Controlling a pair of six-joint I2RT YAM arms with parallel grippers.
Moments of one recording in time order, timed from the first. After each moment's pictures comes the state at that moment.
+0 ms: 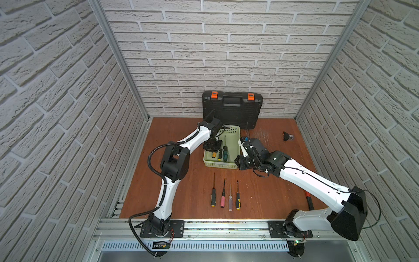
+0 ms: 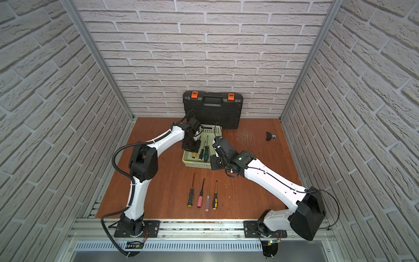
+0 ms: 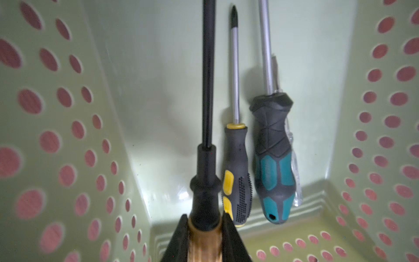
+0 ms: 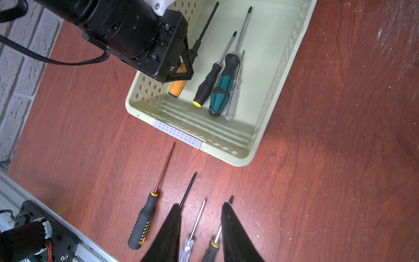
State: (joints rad) left arm -0.55 2.22 1.92 -1.07 0.11 -0.31; right arm 0.69 1.33 1.14 -0.72 0.07 0.52
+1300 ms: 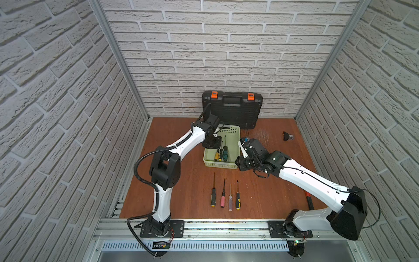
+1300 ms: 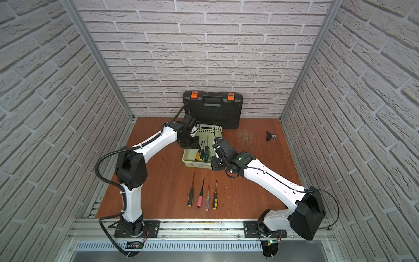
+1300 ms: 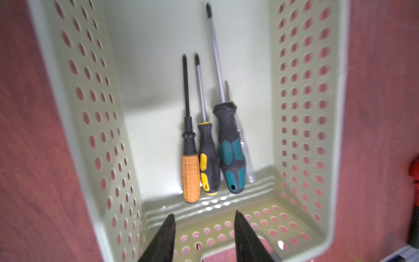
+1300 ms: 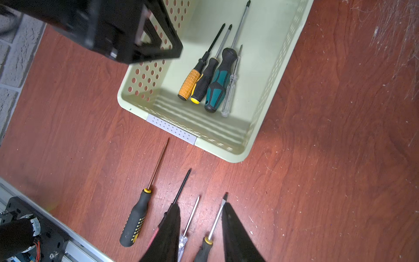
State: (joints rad) left arm -0.56 1.95 1.76 -0.93 0.16 -0.35; right arm 0.69 1.34 1.13 -0.75 0.08 0.49
